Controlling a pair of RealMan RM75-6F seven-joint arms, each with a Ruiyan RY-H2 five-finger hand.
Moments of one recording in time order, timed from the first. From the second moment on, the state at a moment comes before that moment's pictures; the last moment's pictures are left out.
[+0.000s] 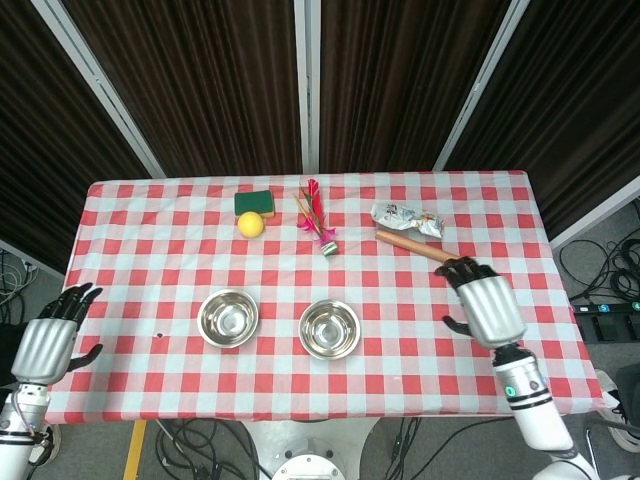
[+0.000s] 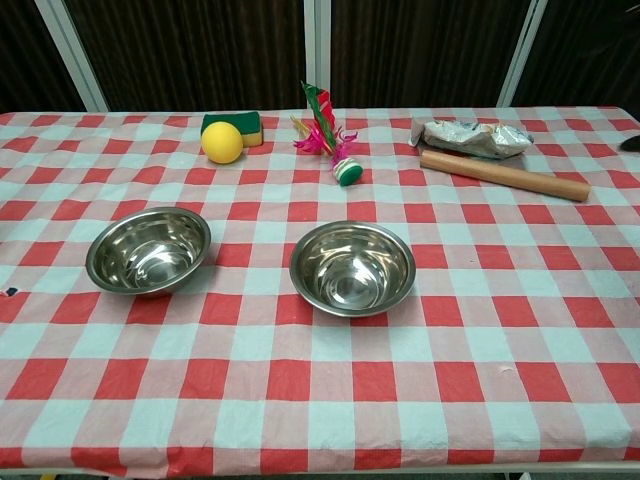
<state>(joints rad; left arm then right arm) -0.14 -1.23 -0.02 -1.48 1.51 1.41 0.07 0.42 -1.15 0.11 -1.93 -1.35 1.36 -0.48</state>
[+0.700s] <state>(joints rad) -0.31 -1.36 0.06 -1.61 1.72 1.20 0.35 0.33 -1.05 0.13 -1.92 -1.26 1.36 -0.35</state>
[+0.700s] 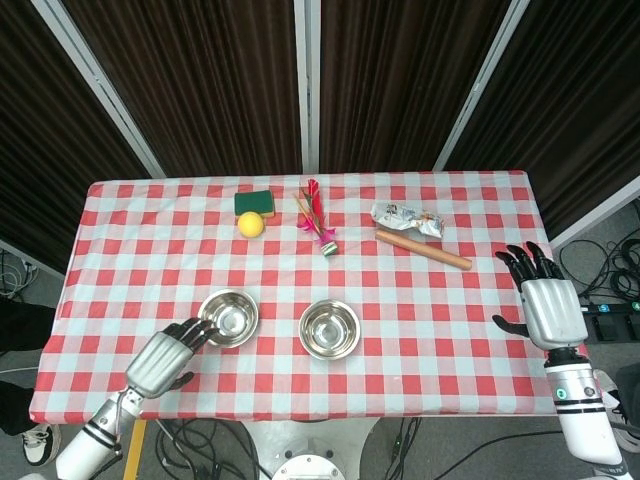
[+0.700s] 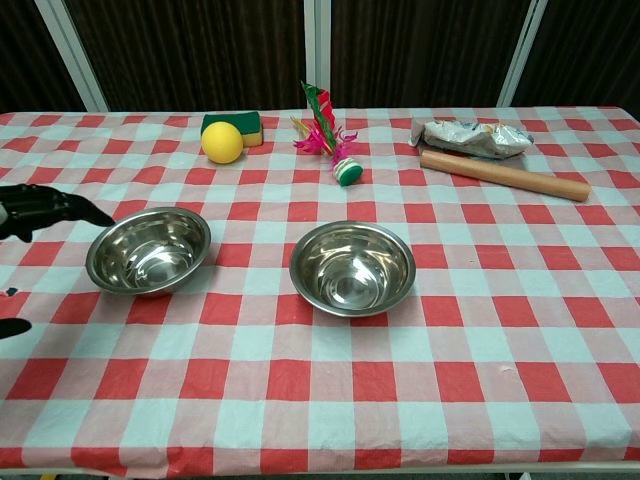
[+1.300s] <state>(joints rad) -0.39 -1.48 0.02 -1.45 1.70 1.15 0.46 0.33 -1.08 0.16 -1.86 -1.24 1.35 -0.32</state>
